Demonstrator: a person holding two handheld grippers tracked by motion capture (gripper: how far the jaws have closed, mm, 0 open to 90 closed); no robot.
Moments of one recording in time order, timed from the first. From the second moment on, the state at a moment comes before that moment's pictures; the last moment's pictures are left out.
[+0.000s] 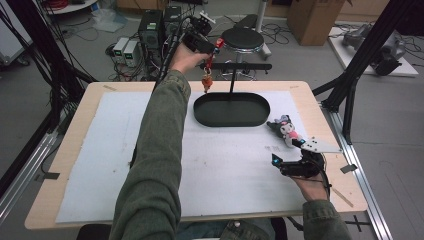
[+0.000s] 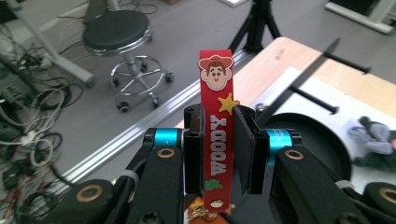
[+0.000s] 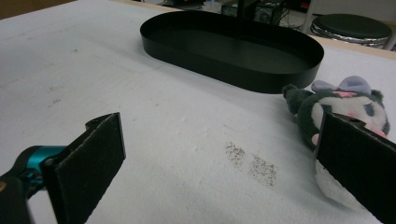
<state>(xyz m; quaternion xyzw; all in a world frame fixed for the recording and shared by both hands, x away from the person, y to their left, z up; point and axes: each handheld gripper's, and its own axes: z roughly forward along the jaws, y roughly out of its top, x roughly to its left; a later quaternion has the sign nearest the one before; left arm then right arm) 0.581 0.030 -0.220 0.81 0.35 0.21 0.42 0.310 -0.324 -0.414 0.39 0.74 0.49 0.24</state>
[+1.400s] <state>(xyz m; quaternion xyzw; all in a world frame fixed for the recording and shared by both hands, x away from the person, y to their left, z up) 0.496 0.134 -0.250 0.82 0.32 0.16 0.45 0.312 -0.320 -0.415 0.39 0.75 0.48 0.23</state>
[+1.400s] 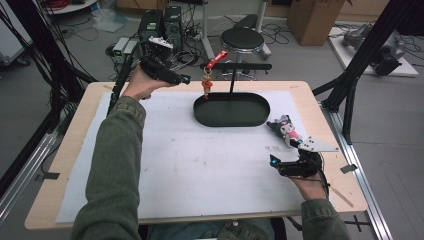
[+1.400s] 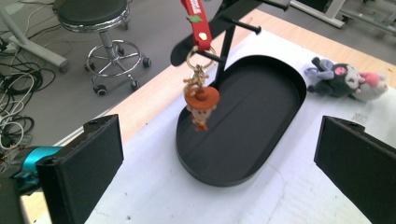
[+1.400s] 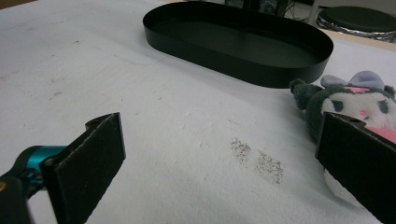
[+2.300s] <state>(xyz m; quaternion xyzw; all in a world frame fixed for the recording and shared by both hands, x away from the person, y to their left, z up) 0.443 0.156 -0.269 0.82 0.30 0.18 0.45 0.311 -0.320 -0.414 0.39 0.75 0.48 0.24</state>
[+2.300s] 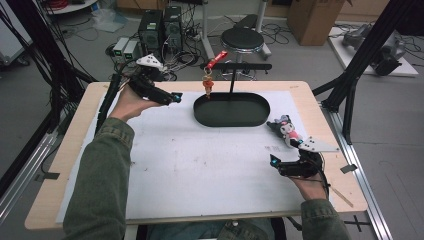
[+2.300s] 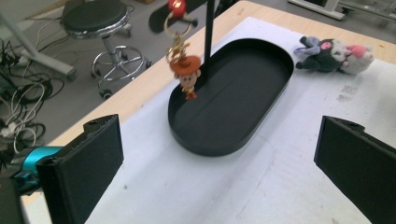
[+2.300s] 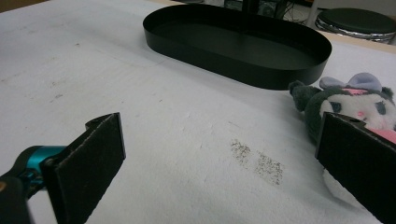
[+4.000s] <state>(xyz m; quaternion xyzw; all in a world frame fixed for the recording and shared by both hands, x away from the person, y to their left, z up) 0.341 0.231 -0.371 0.81 0.36 0.19 0.43 0.314 -0.311 -0.416 0.38 0.76 0.48 0.23</state>
